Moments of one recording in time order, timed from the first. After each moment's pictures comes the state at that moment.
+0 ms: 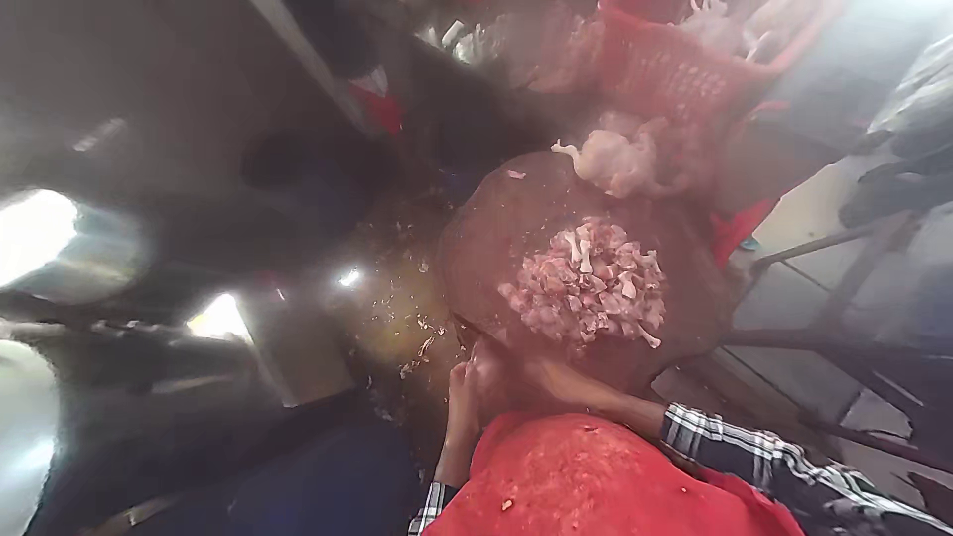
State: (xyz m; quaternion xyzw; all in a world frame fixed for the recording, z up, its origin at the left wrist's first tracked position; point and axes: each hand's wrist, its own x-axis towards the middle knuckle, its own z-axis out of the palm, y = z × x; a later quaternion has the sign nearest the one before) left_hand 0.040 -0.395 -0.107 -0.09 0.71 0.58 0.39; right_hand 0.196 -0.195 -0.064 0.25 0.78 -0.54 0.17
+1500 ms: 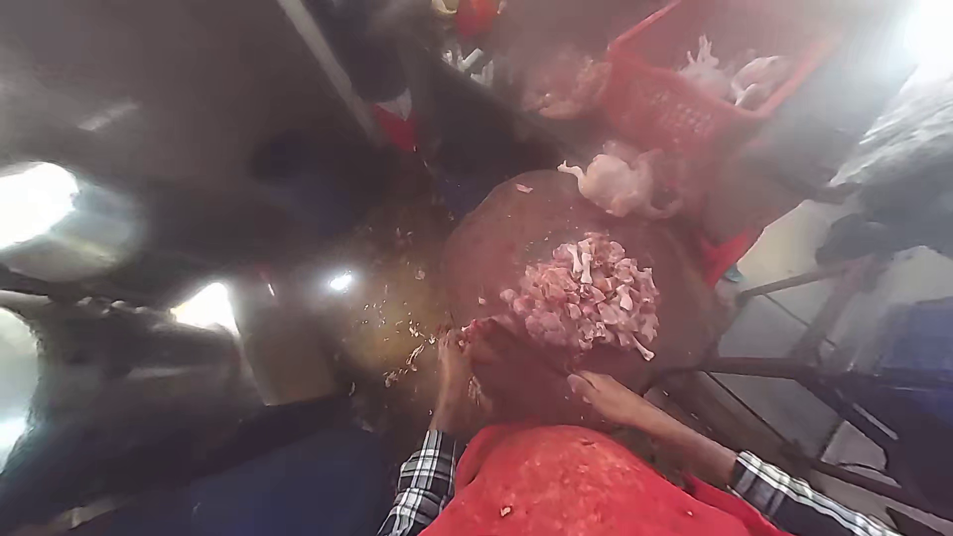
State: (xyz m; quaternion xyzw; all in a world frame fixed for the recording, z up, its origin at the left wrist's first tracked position) left_hand -0.029 -0.354 -0.115 0.17 0.89 0.33 0.26; right_hand 0.265 -0.156 -0.040 0.32 0.76 -0.50 0.26
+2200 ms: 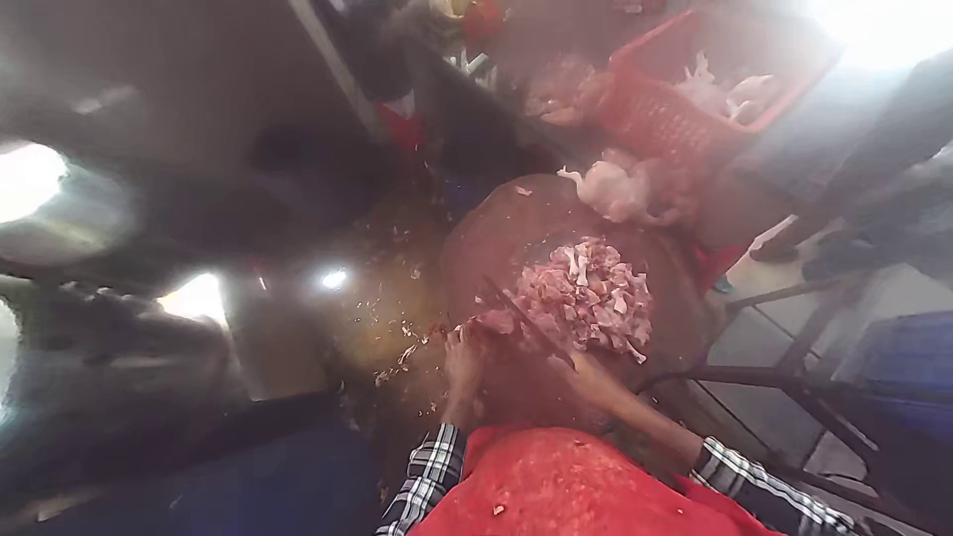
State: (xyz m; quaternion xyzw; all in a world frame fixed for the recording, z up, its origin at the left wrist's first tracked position) left_hand 0.003 -0.325 -0.106 0.20 0.94 0.18 0.23; right_hand 0.222 -0.160 -0.008 0.34 0.81 -0.46 0.14
